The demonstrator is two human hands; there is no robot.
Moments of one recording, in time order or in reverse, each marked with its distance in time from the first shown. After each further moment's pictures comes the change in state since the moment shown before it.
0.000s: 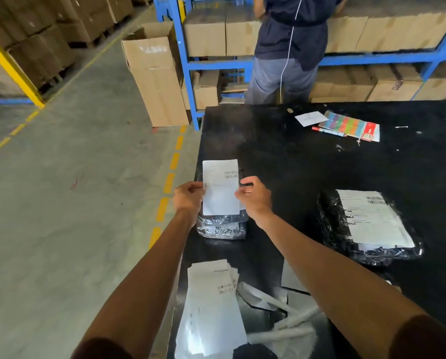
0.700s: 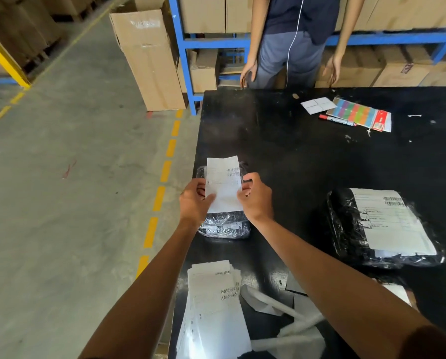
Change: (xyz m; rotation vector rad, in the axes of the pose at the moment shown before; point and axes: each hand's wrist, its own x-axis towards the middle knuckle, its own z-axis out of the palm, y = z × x) left_hand 0.013 -0.034 0.007 0.257 -0.102 0.286; right_hand 0.020 0.024 0.027 -0.168 0.052 -0.116
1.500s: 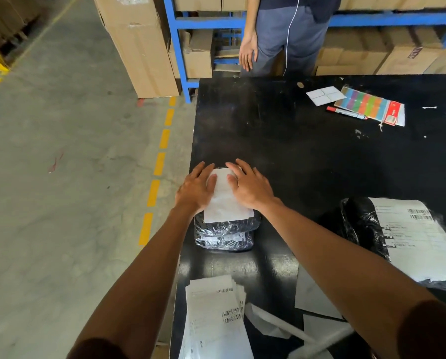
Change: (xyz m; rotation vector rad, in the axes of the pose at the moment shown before) left_hand 0.083 -0.018 0.017 0.573 -0.329 0.161; right_hand 0.080 0.008 0.027 -0.539 -0.409 -0.112
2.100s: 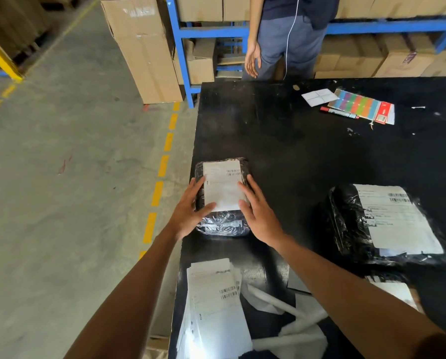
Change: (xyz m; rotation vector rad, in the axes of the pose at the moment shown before) left_hand -0.096 -0.014 0.002 -0.663 -0.072 -0.019; right_hand -0.104 0.033 0.038 0.401 0.226 -0.216
